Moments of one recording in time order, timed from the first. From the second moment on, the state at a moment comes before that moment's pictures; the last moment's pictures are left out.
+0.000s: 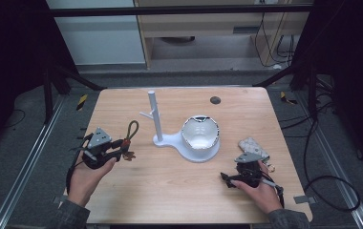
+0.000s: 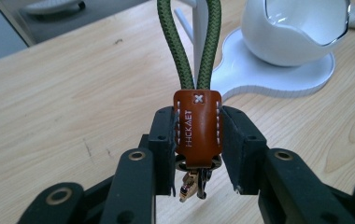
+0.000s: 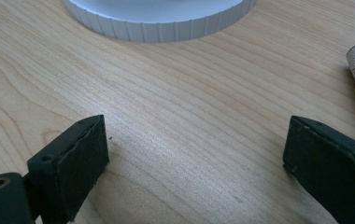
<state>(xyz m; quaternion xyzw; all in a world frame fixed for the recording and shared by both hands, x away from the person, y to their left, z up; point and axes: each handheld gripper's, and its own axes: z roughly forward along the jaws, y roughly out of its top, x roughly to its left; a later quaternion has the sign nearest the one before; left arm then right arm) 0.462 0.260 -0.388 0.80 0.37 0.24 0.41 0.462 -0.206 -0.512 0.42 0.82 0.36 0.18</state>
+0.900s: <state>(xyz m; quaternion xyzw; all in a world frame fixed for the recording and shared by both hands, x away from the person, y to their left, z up) 0.471 0.213 -0.365 0.78 0.34 0.26 0.46 0.462 -0.206 -0.512 0.42 0.82 0.36 0.18</state>
